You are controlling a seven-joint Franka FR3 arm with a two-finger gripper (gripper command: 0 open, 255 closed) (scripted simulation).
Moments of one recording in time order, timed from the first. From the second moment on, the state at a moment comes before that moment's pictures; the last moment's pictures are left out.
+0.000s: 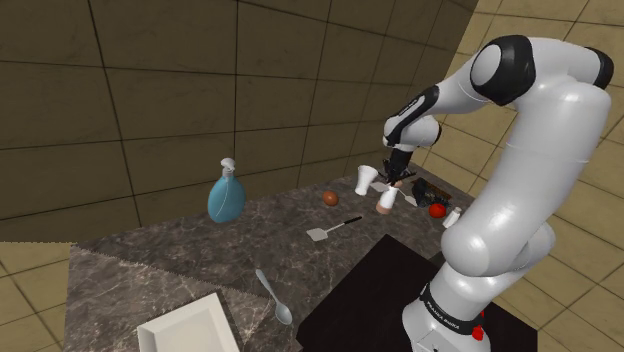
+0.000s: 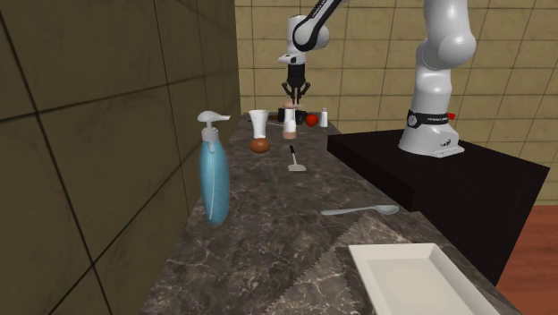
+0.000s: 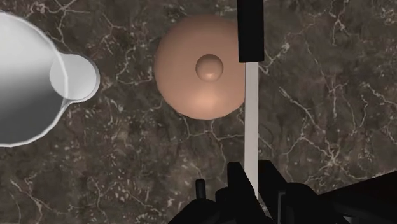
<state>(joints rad) -0.48 0.16 -0.36 -2.28 0.01 2.45 -2.17</state>
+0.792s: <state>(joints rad) -0.51 0.31 -0.33 -2.30 0.09 2.60 -2.22</state>
